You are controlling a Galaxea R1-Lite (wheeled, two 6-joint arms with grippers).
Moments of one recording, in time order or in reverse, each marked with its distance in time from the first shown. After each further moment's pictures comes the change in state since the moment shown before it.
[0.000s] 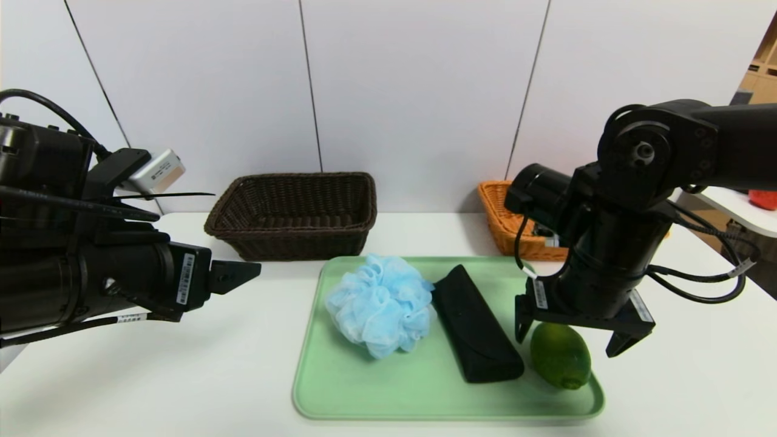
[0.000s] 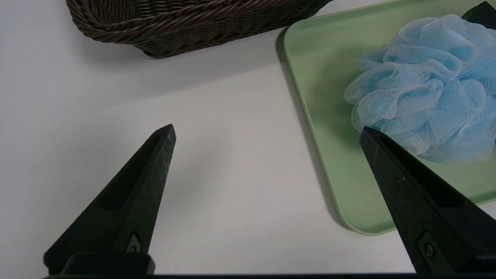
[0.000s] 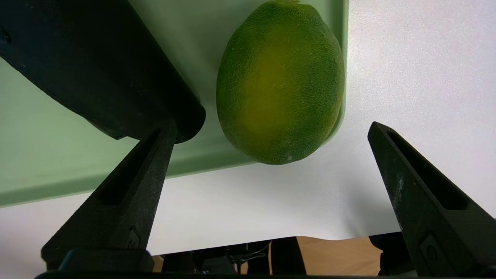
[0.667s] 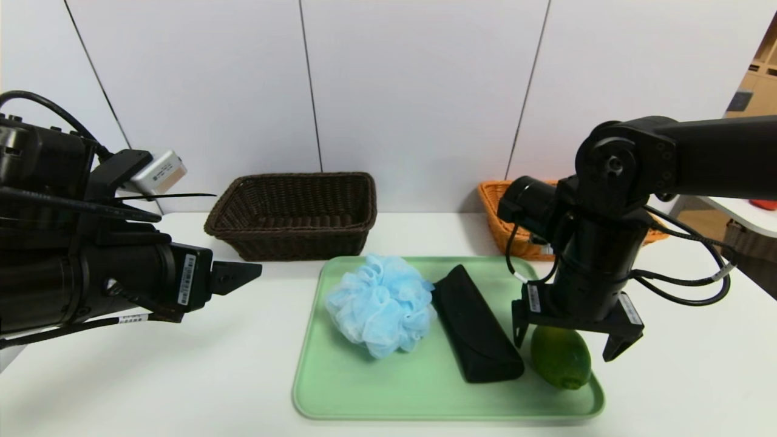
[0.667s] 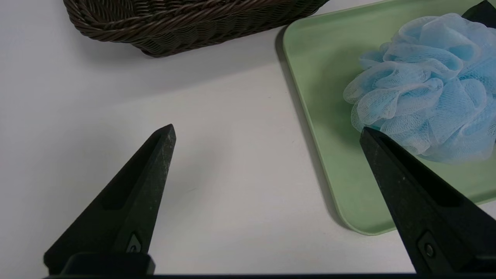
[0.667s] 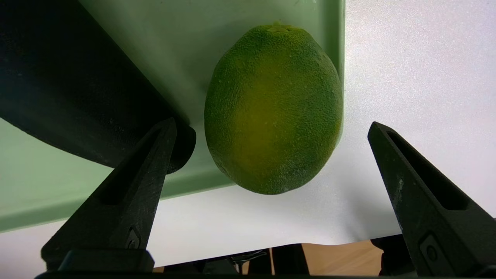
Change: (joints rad) left arm 0.000 0.003 0.001 -0.001 -0.003 -0.002; right arm -0.016 0.055 -0.002 -0.001 0.000 0.004
